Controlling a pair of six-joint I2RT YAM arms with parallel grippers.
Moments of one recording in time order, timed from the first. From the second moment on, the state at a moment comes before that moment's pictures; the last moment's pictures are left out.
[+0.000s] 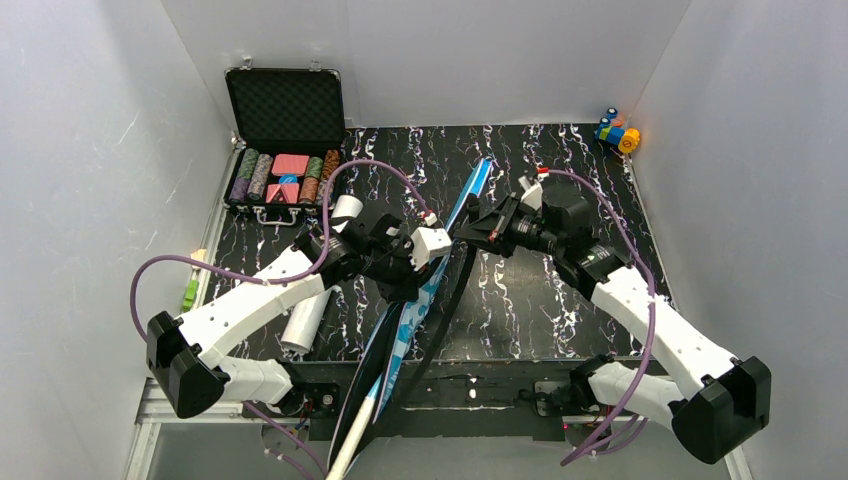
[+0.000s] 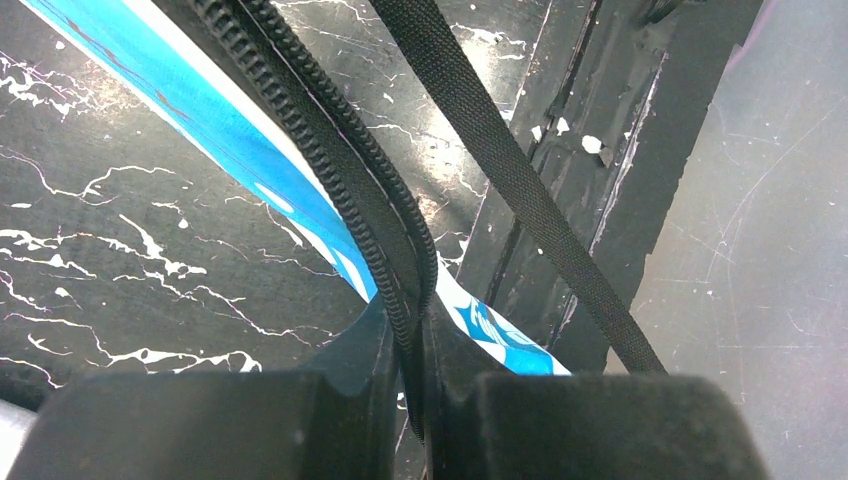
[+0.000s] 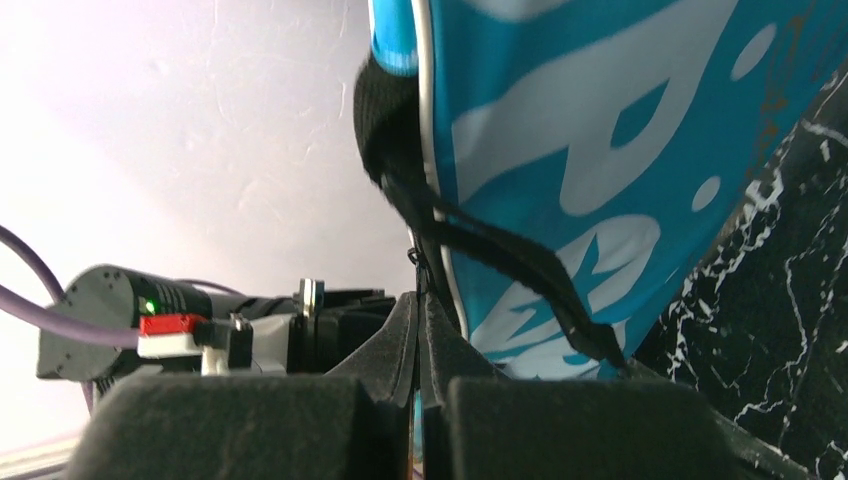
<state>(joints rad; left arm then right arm) -0.84 1.27 1.19 -0.83 0.39 0.22 0.53 1.06 0.90 -0.18 -0.47 1.20</state>
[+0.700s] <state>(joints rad) -0.84 1.29 1.19 -0.85 0.37 0.22 0.85 1.07 0.79 -0.13 -0.38 1.29</state>
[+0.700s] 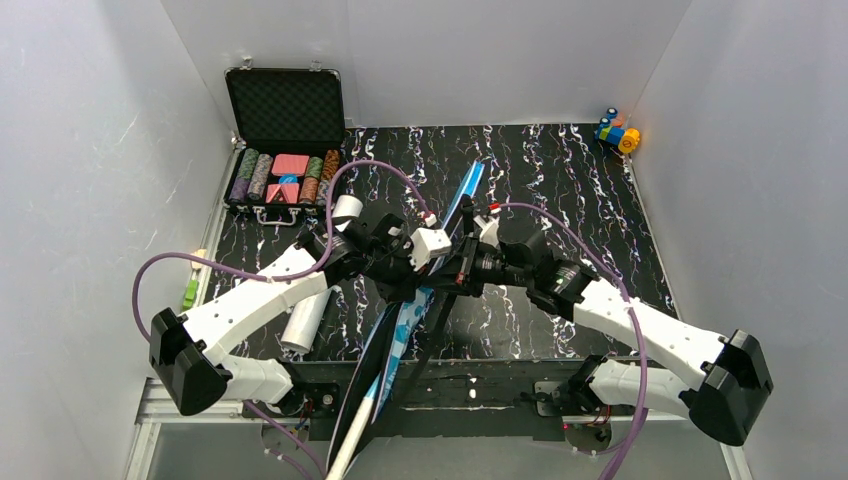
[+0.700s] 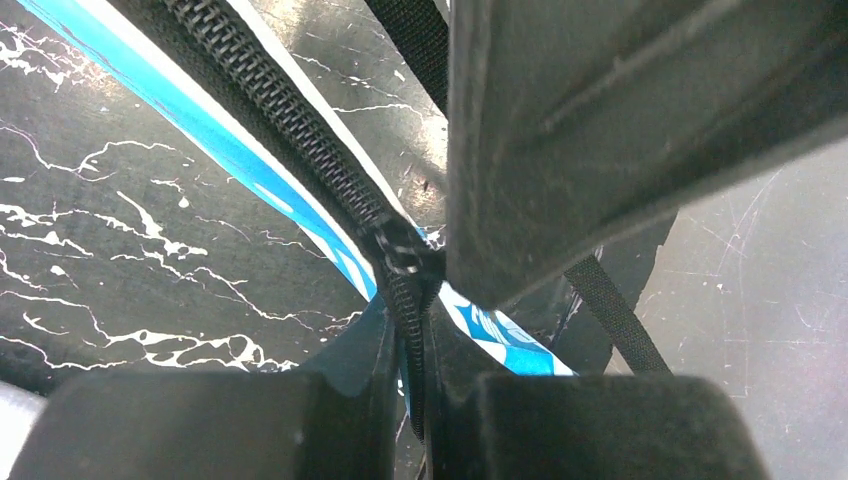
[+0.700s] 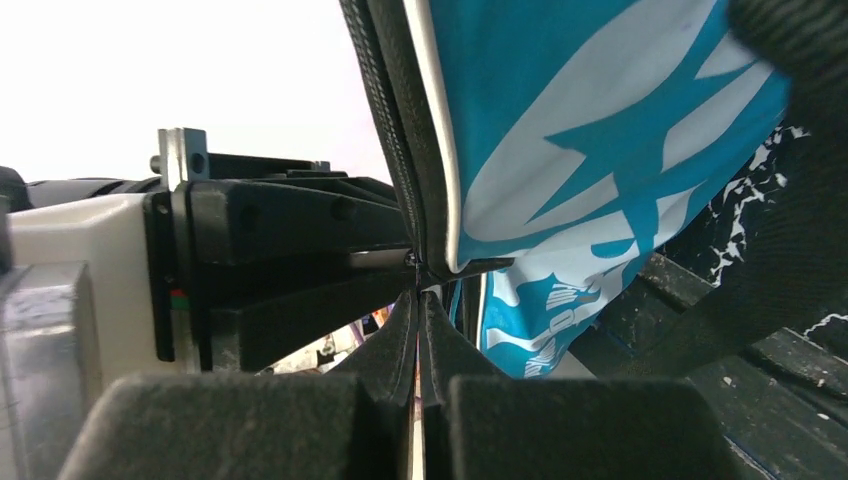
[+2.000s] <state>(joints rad) -0.66 1.49 1.38 -0.71 0.71 0.06 0.87 1.11 0.75 -0.12 -0.38 1.29</state>
